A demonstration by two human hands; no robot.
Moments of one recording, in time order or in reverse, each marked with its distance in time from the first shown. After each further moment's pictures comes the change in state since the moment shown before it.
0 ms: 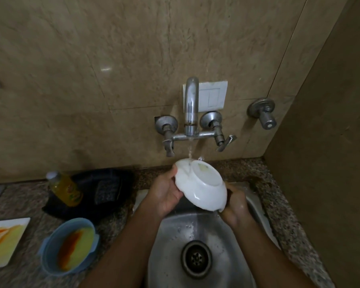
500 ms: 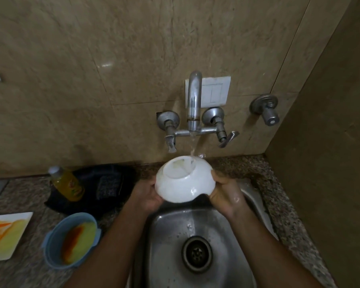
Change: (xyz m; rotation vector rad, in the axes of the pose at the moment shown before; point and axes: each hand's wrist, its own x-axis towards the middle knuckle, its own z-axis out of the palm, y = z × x) left_hand 0.002 0.015 -0.047 -0.031 0.318 -0.062; right_hand -0.006 -0.002 0.015 0.114 -0.322 0.047
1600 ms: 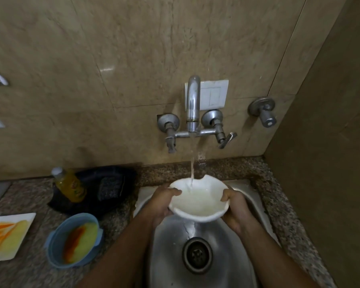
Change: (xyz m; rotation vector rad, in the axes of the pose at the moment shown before) left_hand -0.005 -0.037 0.002 0.646 -0.029 0.096; right_hand -0.024 0.005 -0.031 -0.301 0.093 -0.030
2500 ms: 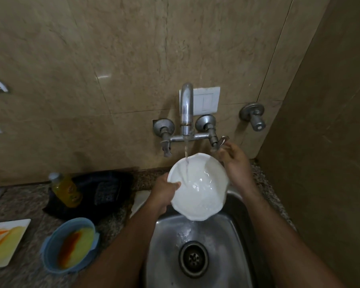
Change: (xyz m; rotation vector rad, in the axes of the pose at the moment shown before) left_hand -0.009 0.033 0.028 0.097 0.098 0.212; right_hand 0.014 -0.090 0.033 -0.803 0.274 -0.645
